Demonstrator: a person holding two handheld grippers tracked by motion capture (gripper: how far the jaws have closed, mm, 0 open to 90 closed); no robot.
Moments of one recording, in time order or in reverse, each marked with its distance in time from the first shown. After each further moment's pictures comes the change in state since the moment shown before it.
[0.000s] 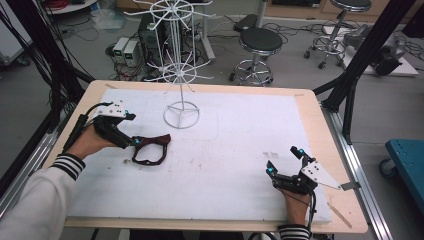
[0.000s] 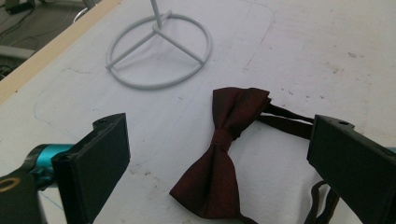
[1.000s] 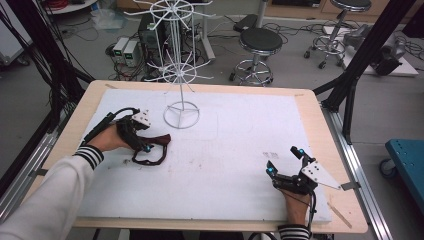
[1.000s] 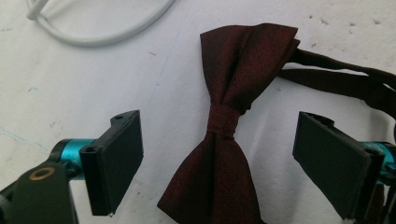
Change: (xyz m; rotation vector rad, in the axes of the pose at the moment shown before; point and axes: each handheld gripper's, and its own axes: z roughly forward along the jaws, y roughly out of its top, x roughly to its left) left arm -0.002 0.004 0.059 0.292 -0.070 0.119; right arm 0.000 0.000 0.000 -0.001 0.002 0.005
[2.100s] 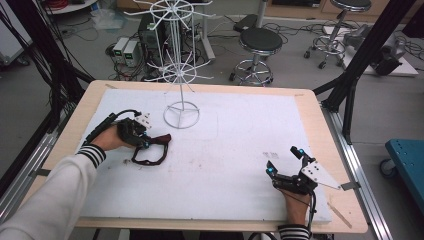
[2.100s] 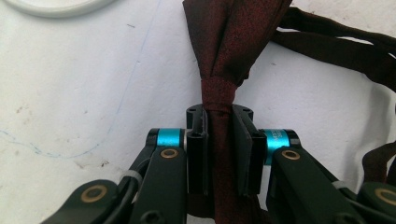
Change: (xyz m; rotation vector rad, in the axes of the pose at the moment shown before) left arm 0.001 -0.003 0.004 0.082 -0.034 0.003; right arm 0.000 0.000 0.000 0.002 0.000 -0.004
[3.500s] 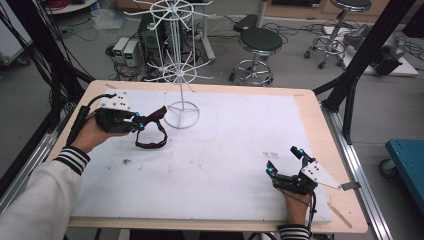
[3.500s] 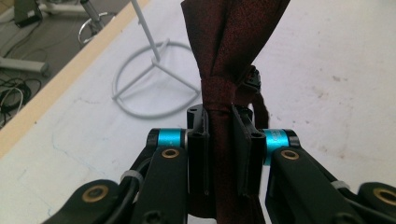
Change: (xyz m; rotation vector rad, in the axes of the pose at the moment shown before) left arm -0.020 0.009 -0.092 -0.425 0.135 -0.084; right arm 0.000 0.000 0.000 -0.001 -0.001 -0.001
